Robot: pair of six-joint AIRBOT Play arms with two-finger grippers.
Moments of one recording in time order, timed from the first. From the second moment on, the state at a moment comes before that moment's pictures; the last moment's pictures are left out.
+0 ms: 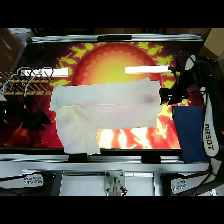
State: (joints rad) left arm 0.42 -1.42 0.99 1.11 -1.51 -1.31; right arm -0.03 -1.65 1.63 -1.42 1.66 1.51
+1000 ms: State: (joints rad) left arm 0.32 -1.33 0.52 0.81 -1.17 -1.15; right arm -0.07 -1.46 1.12 -1.29 1.41 1.51
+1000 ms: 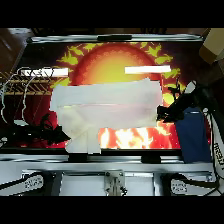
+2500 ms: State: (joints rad) left arm 0.34 -1.29 0.96 0.80 -1.34 -1.01; right arm -0.07 -1.37 1.07 -1.16 1.11 1.39
